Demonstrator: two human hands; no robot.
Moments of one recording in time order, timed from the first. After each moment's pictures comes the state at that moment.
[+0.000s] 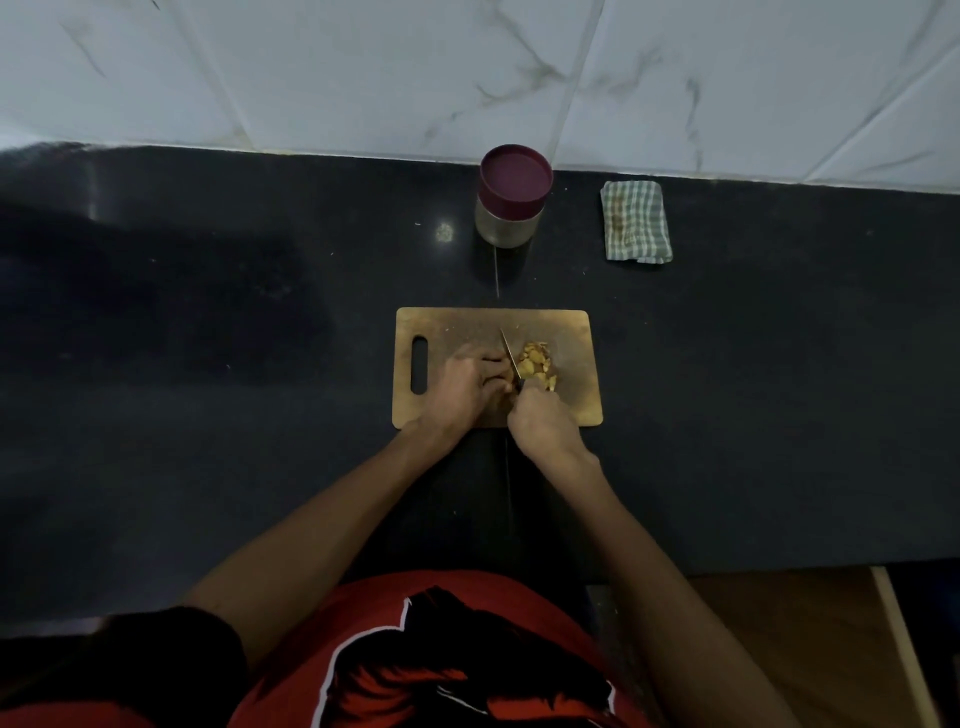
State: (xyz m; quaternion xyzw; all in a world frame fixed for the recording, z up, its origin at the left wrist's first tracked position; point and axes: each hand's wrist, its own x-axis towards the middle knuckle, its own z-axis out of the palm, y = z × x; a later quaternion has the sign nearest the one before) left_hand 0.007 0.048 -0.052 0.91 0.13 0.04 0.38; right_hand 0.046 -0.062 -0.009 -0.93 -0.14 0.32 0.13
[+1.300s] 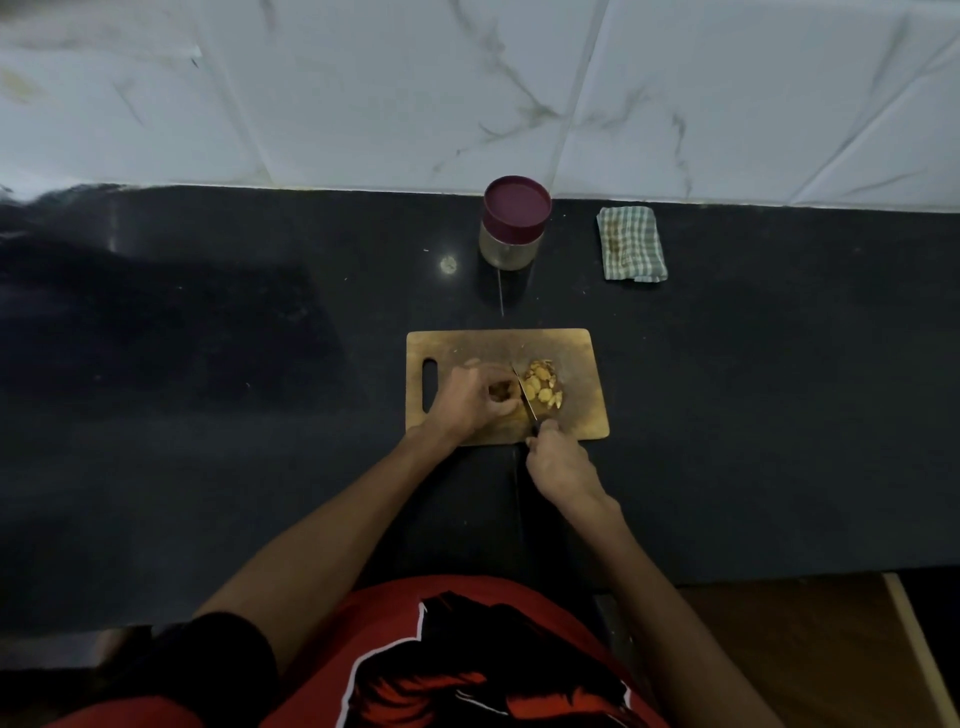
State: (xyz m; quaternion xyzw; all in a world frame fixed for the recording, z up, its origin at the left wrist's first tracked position) left_hand 0.006 0.055 -0.049 0.92 0.10 0.07 0.39; right_hand 0.027 -0.093 -0.015 -0.92 -0.11 0.35 0.14
